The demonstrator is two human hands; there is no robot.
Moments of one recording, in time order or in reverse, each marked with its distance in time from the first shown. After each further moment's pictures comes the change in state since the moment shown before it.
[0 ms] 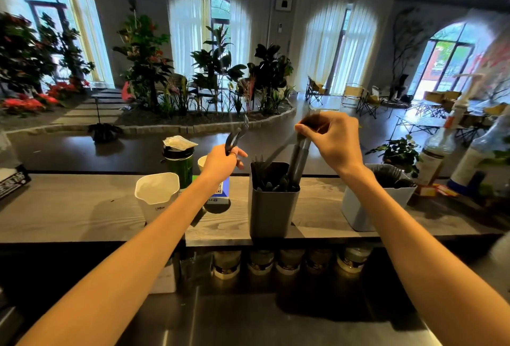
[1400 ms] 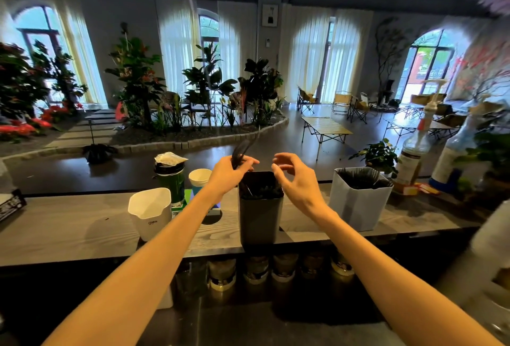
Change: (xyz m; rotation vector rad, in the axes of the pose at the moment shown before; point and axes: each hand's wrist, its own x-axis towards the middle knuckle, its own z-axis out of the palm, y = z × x) left_hand -0.015 0.026 0.026 0.014 -0.124 0.187; right_hand -0.061 0.026 0.039 0.179 -0.122 0.209
